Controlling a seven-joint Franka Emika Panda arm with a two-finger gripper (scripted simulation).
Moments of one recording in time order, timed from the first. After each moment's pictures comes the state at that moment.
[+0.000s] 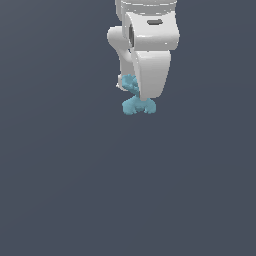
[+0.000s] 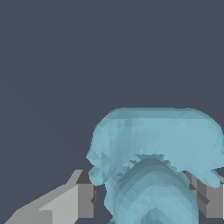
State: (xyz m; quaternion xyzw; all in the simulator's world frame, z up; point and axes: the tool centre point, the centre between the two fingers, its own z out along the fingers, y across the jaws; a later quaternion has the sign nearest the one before) arm 0.012 0.033 0.409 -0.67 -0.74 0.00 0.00
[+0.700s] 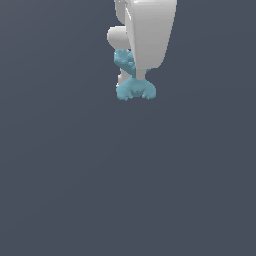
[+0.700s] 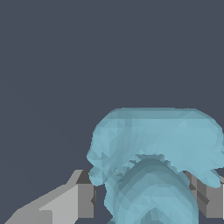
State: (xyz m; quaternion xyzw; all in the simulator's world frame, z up) arm 0.026 0.020 0.472 -0.68 -0.74 0.00 0.00
